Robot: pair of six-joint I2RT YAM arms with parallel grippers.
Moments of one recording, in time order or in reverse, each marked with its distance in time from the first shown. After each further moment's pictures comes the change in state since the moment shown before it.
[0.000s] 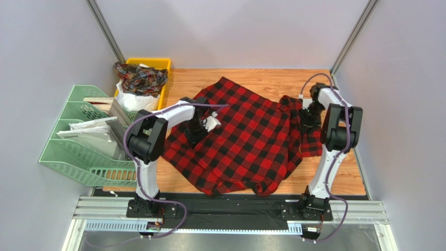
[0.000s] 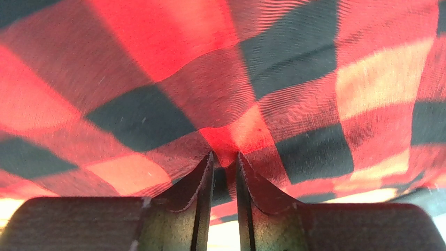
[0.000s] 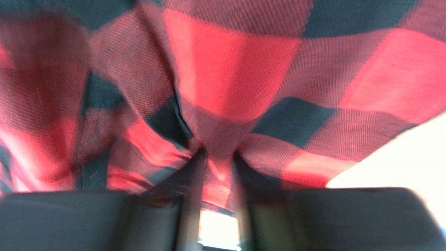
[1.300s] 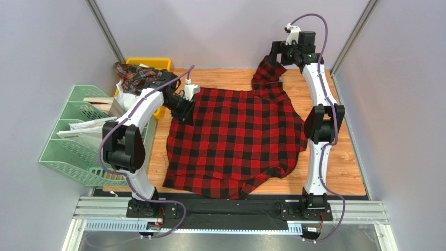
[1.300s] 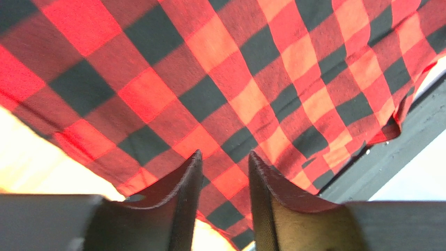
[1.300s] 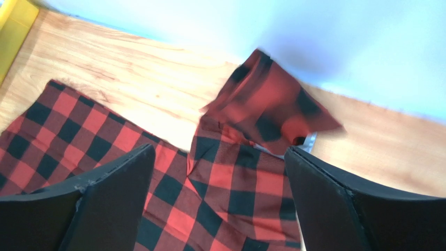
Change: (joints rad) left arm 0.257 -0.218 0.108 -0.032 0.395 -0.156; right arm 0.216 0.233 0.825 0.497 -0.276 0.266
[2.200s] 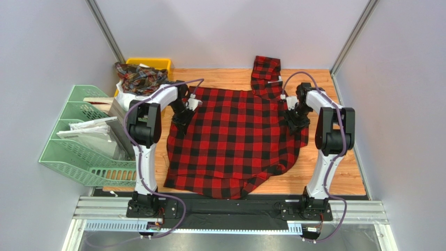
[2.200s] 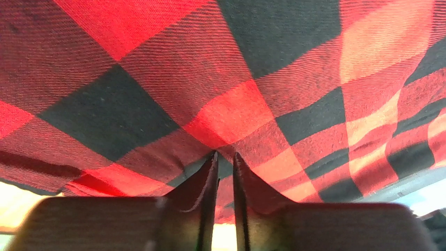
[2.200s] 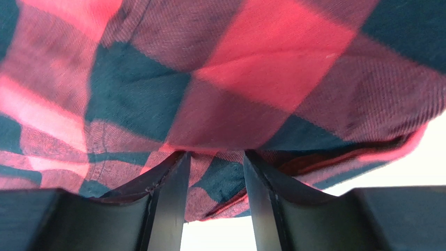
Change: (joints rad) left arm 0.010 0.399 0.157 -0.097 -0.245 0.043; right arm -0.065 -0.326 -0.945 -0.366 0.249 -0.453
